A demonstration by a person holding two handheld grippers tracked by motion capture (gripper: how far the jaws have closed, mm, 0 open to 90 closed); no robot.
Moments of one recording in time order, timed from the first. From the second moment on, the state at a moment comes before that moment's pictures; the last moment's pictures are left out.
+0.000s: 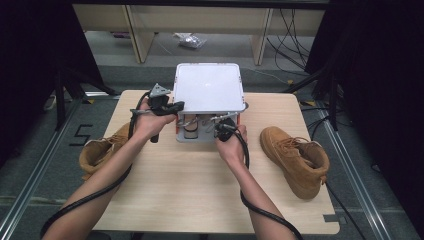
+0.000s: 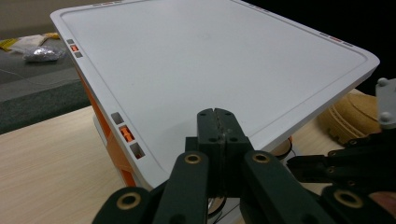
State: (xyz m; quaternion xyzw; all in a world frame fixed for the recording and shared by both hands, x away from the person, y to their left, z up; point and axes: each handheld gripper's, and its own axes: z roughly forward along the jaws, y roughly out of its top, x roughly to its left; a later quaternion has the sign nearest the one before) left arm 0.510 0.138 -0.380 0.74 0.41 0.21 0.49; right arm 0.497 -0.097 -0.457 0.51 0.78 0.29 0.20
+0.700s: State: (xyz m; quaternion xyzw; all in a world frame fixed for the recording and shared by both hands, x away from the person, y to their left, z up) left arm 0.512 0.139 -0.378 0.73 0.42 0.20 0.49; right arm 0.439 -0.161 -0.439 0.52 0.77 0.31 0.17
